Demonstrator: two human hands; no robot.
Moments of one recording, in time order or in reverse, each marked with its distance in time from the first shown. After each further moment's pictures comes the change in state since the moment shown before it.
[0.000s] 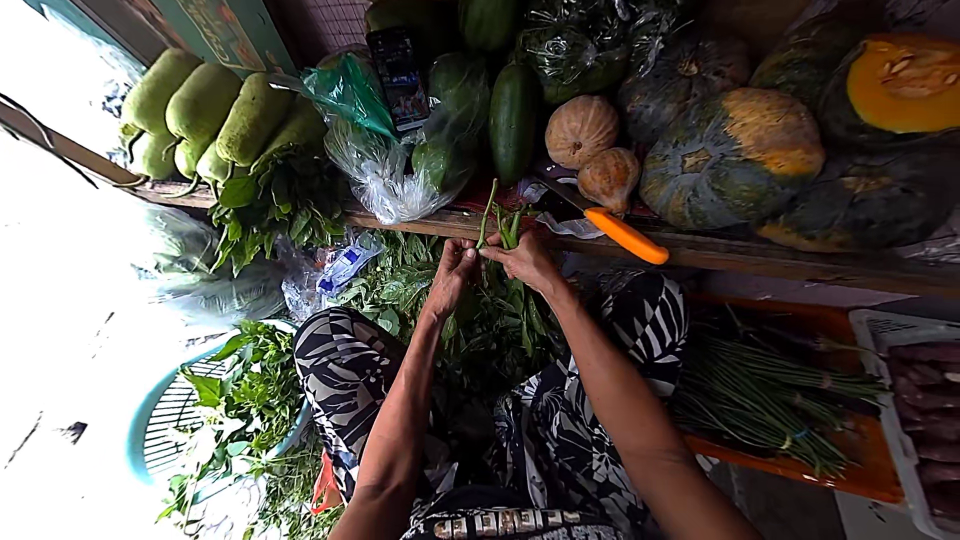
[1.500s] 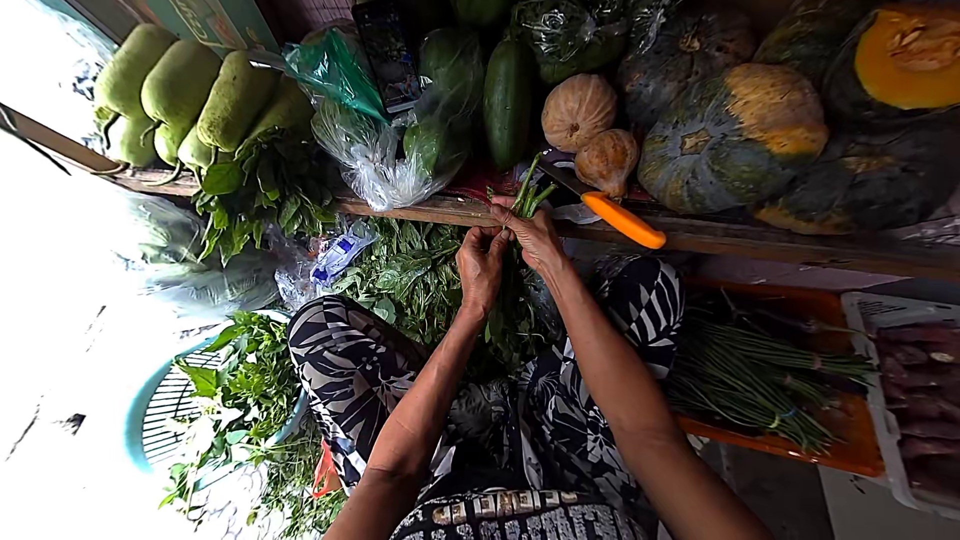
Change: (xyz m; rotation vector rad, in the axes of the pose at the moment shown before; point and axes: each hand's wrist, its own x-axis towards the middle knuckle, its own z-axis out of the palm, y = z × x) left_hand -0.012 0.019 0.070 0.262 0.337 0.113; right_hand 0.012 0.013 -0.002 0.468 0.230 -0.159
